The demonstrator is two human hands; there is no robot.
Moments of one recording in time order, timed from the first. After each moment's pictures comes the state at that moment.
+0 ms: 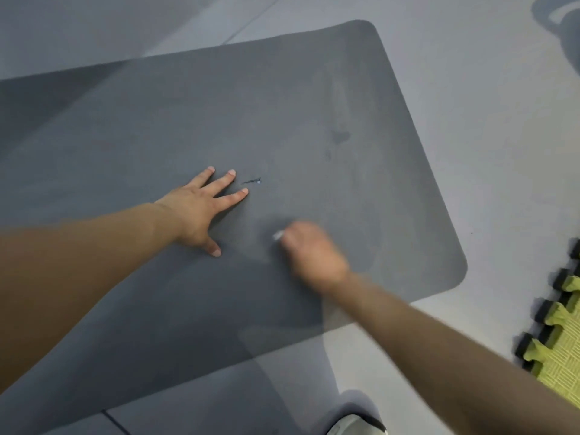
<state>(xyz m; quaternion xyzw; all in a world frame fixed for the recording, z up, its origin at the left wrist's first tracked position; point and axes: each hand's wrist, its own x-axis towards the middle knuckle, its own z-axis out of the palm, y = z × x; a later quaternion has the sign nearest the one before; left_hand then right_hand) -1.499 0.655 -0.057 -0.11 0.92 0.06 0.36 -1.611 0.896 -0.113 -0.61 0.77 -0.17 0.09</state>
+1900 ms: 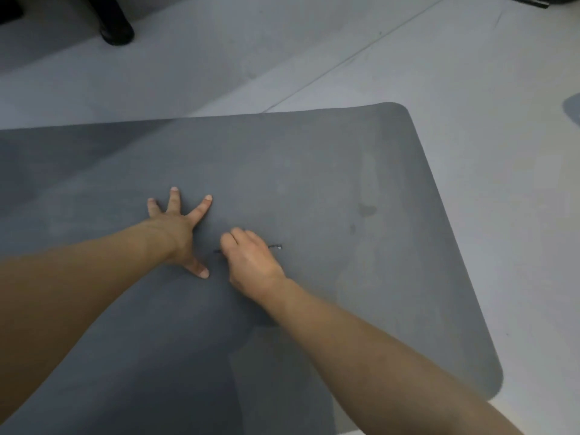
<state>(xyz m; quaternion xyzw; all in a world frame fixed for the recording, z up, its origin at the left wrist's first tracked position) -1.506 0.578 -0.056 -0.41 0.80 0.11 0.41 -1.593 0.724 -0.111 -0.63 0.74 -0.20 0.16</state>
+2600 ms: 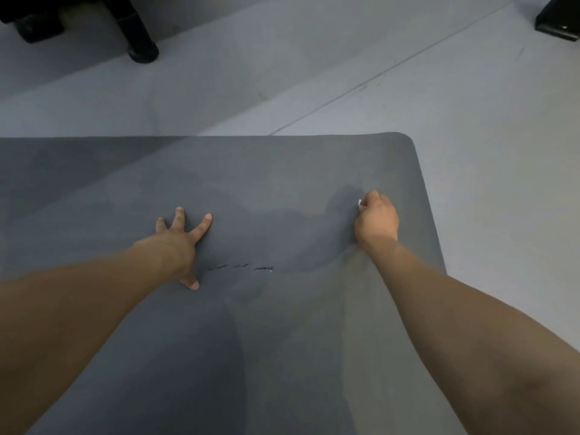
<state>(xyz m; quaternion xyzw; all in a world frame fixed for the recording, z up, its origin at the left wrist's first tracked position) -1.527 0.589 -0.042 -0.42 0.78 0.07 0.45 -1.844 0.753 -0.107 -0.30 0.93 -0.16 0.12</state>
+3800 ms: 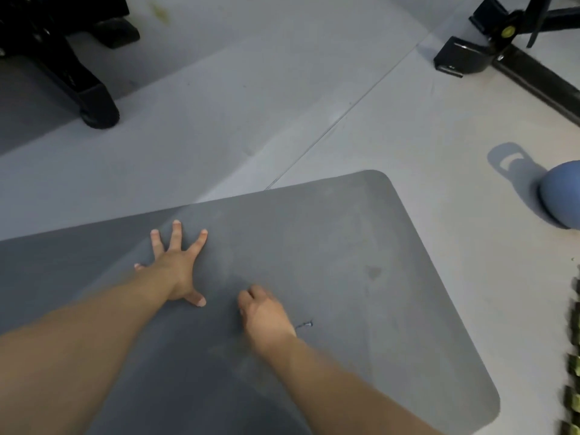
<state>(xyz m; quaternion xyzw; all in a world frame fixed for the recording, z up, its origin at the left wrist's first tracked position) -1.527 0.436 -0.048 -0.35 0.83 0.21 0.37 -1.587 0.636 -0.089 -0.47 0.84 -0.07 0.26</state>
